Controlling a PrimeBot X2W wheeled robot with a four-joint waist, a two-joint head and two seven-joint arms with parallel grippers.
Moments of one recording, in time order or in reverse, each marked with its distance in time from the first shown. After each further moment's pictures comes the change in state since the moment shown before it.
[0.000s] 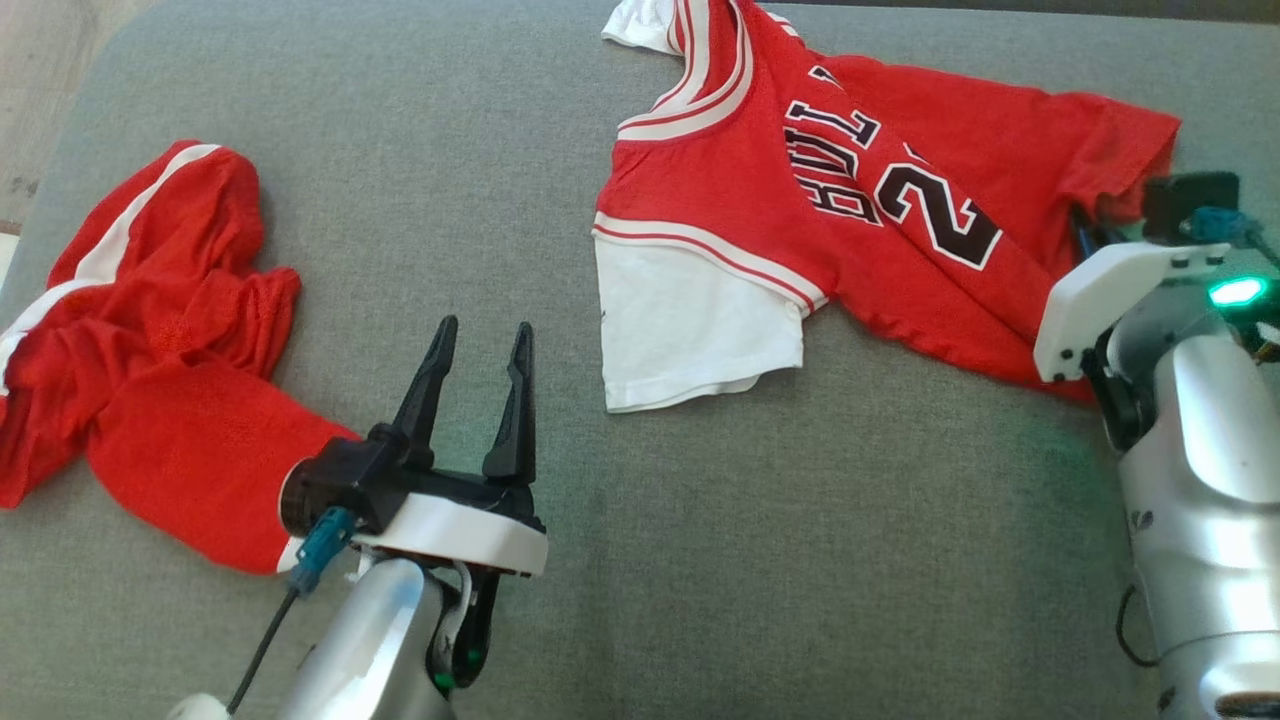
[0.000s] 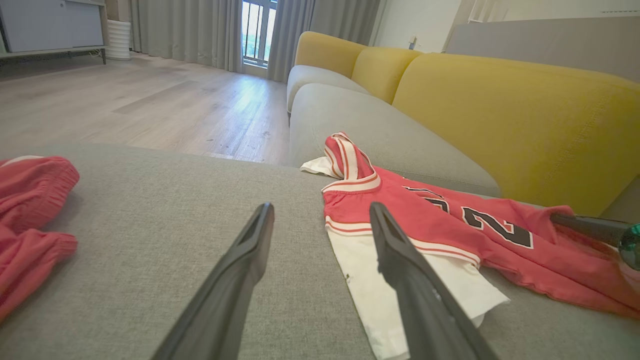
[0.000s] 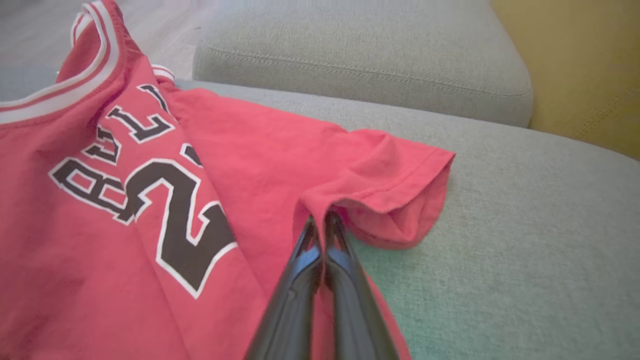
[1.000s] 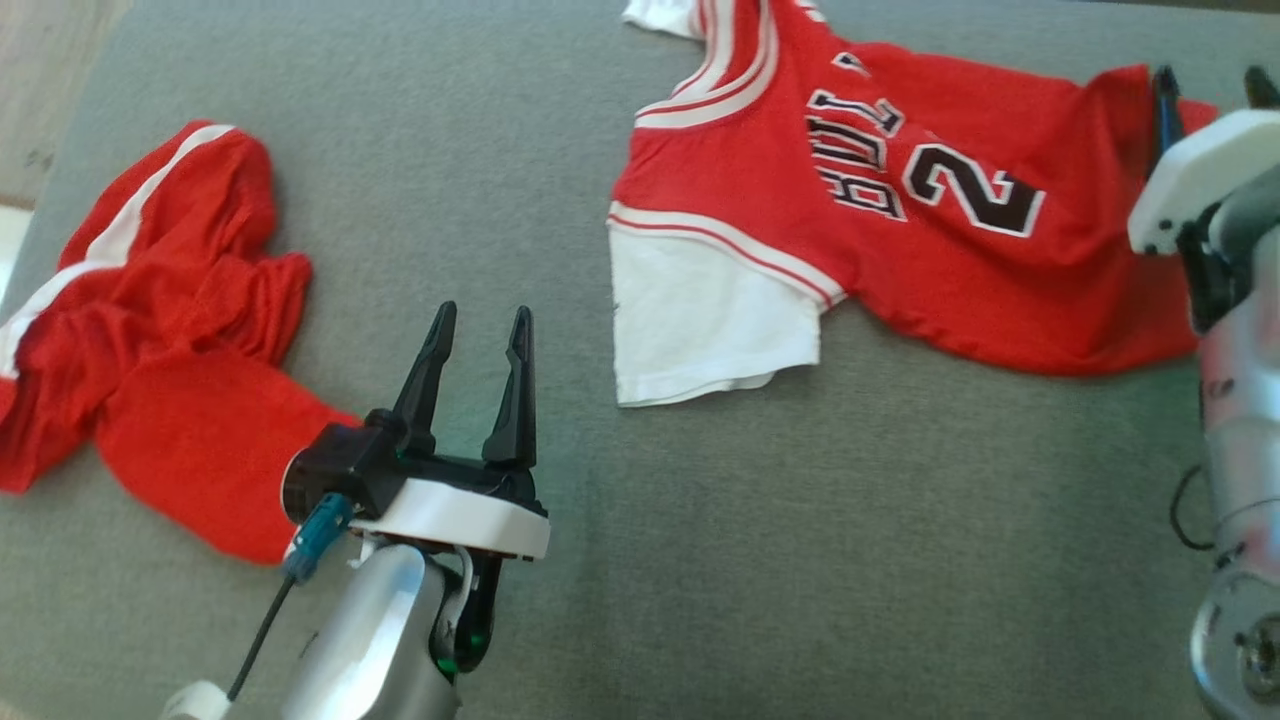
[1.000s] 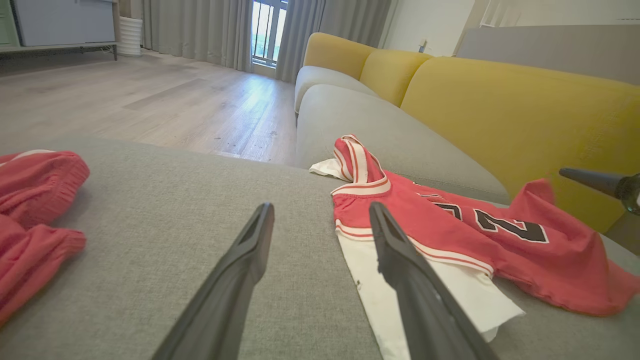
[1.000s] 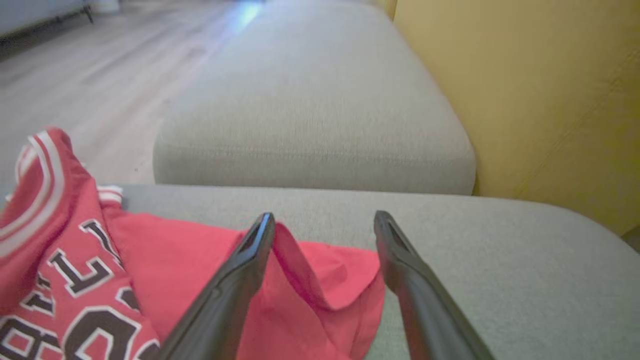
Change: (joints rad) left arm -0.021 -0.030 0.030 0.018 0.011 -0.028 0.000; right arm -0.284 -0.053 -0.190 0.261 -0.118 0.000 -0.153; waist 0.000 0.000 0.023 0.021
